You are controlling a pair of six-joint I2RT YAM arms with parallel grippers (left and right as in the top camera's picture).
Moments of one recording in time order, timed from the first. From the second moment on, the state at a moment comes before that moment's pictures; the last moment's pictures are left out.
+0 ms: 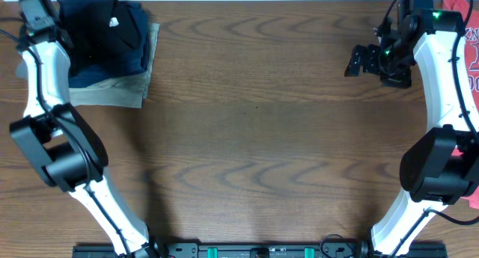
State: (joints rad) left arm 0.39 2.20 1.90 -0.64 -0.14 -0.30; right arm -0.09 2.00 1.88 -1.32 -0.20 0.13
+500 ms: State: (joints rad) left arm 0.39 2.05 1.89 -0.85 -0.13 -0.30; right arm -0.09 2.00 1.88 -1.32 -0.20 0.13
